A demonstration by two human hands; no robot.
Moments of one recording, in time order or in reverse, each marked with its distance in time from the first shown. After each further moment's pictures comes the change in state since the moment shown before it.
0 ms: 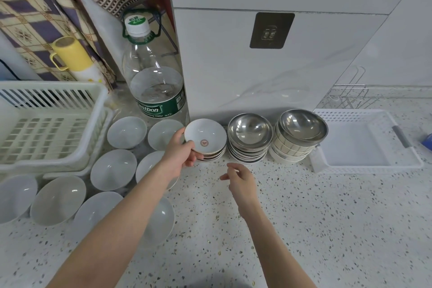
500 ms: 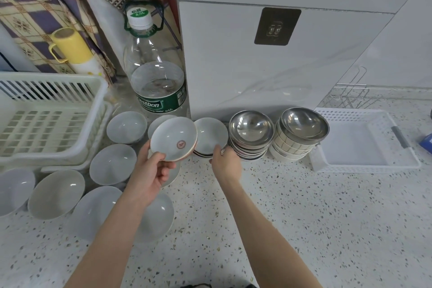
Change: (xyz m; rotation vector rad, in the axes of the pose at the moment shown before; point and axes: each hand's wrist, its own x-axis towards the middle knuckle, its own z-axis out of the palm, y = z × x) left_hand -0.047 -0.035 -0.055 -0.408 0.053 0.046; right_hand 0.027 -0.031 0.046 -0.390 0.098 -0.086
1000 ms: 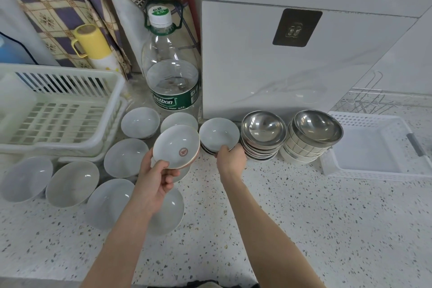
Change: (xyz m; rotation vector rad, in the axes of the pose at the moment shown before) left_hand -0.023 -0.012 -0.019 -0.073 0.088 -0.017; right_hand 0.003 -0.011 0.024 0.298 0.098 0.119
